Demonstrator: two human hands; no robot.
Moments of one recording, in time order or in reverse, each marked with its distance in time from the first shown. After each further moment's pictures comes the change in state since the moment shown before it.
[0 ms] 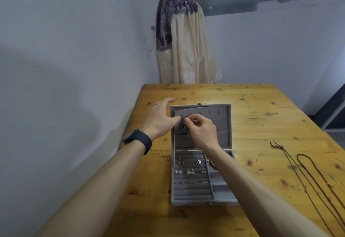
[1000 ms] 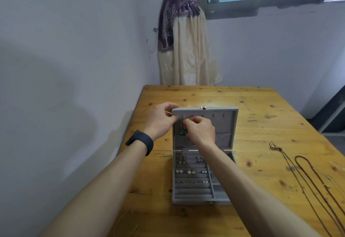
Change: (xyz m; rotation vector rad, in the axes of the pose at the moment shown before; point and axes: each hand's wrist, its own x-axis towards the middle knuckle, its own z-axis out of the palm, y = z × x) left_hand -0.006 0.000 -0.005 -0.143 0.052 0.043; right_hand -0.005 -0.024 0.011 -0.020 0.048 0.261
